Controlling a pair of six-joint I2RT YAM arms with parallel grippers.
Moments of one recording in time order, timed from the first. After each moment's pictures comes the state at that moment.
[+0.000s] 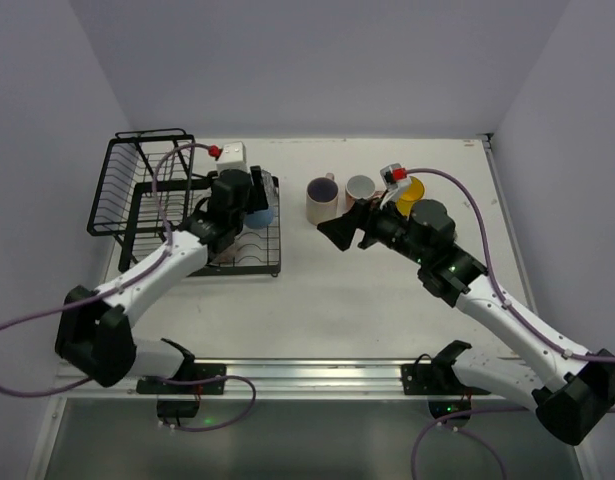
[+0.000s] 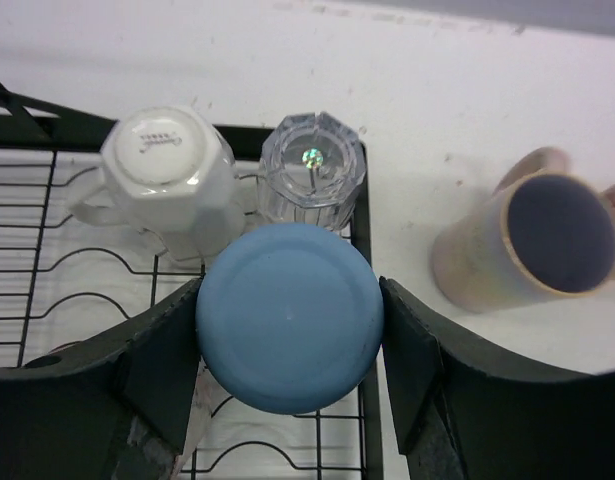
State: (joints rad) left arm -0.51 1.41 1.02 -0.08 -0.48 -0.36; right arm 0.64 1.00 0.90 -0.03 -0.21 0.51
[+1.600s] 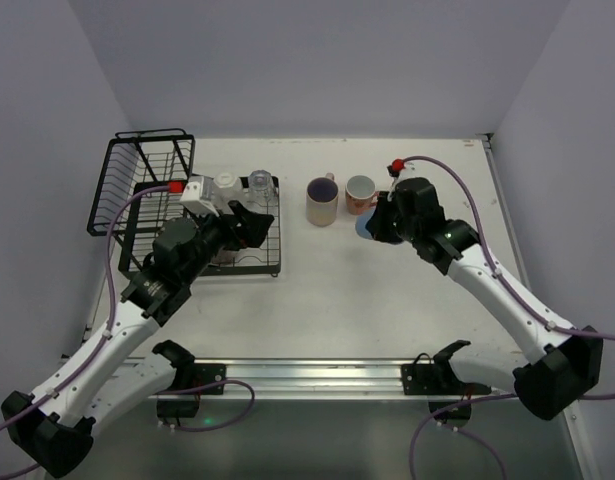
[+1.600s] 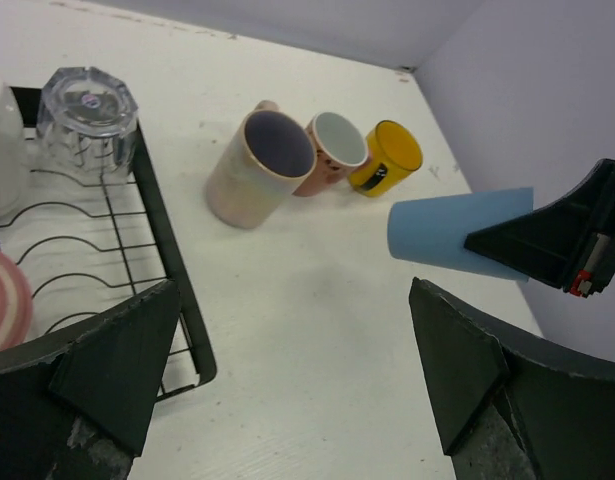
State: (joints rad) left arm -0.54 0.79 0.75 -0.08 -0.03 -0.58; right arm 0.54 1.12 1.04 -0.45 0.03 0.48
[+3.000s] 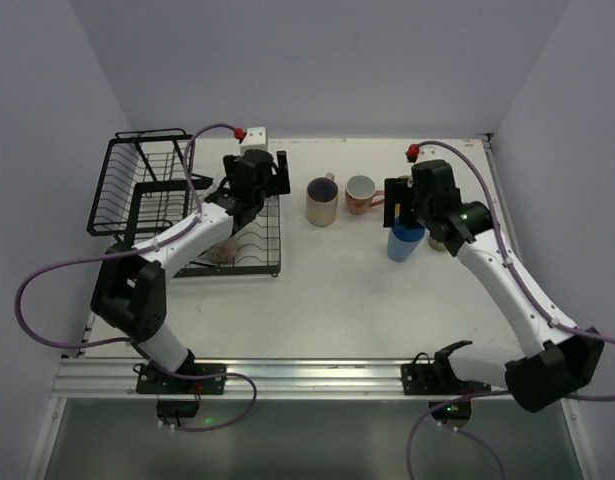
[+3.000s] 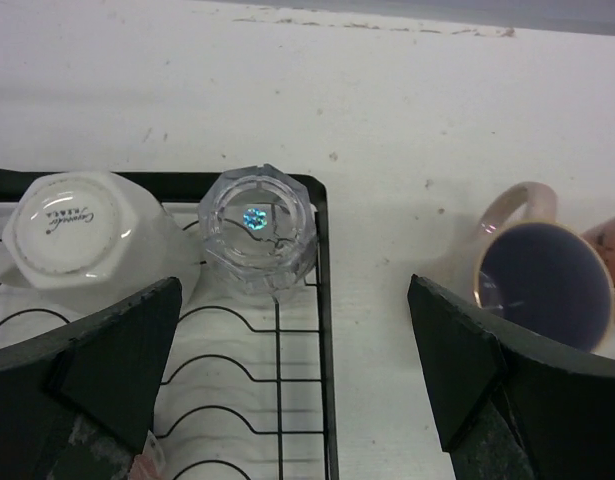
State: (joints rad) left arm -0.53 1.60 1.21 -0.08 -0.45 -0.35; right arm 0.40 1.28 1.24 -0.74 0.22 0.25
